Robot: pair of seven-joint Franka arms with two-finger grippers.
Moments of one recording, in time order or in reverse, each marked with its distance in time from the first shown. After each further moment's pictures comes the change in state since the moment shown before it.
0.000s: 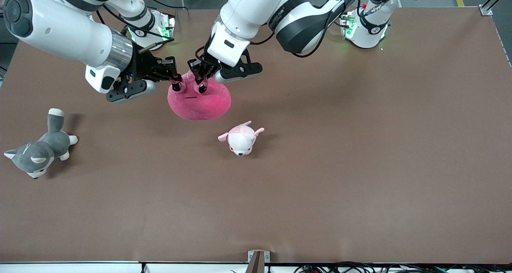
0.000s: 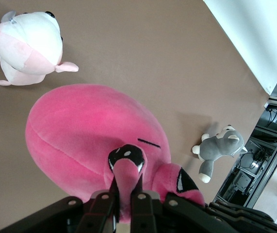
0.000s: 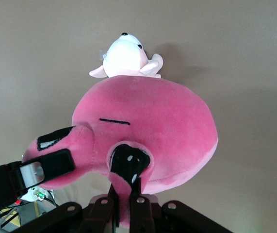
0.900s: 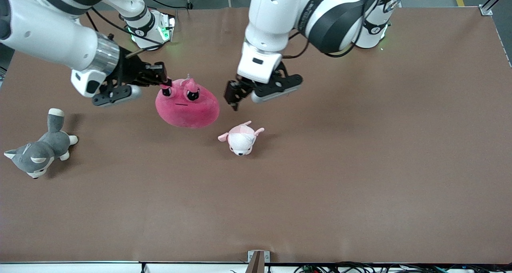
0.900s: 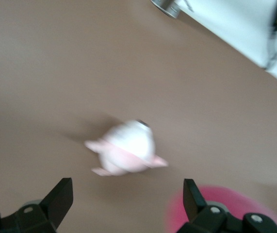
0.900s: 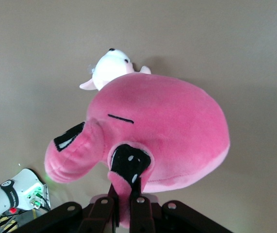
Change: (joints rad) left arm 0.100 -0.059 0.066 0.012 0.304 -0.380 0.170; right arm -0.070 0.005 -0.023 0.004 -0.010 0.002 -0.086
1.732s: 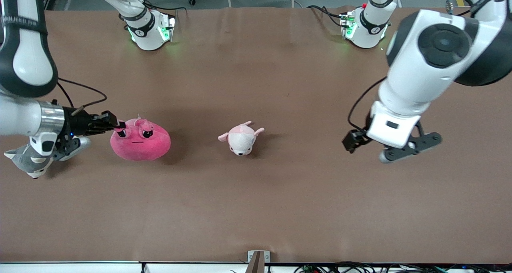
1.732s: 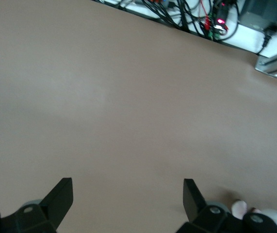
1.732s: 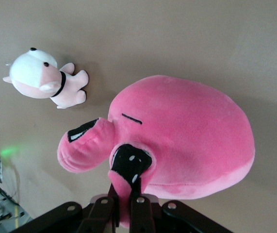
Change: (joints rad) left arm 0.402 -0.036 0.006 -0.012 0.011 -0.128 0.504; right arm -0.321 0.284 -0.006 0.015 0.035 0.006 -0.621
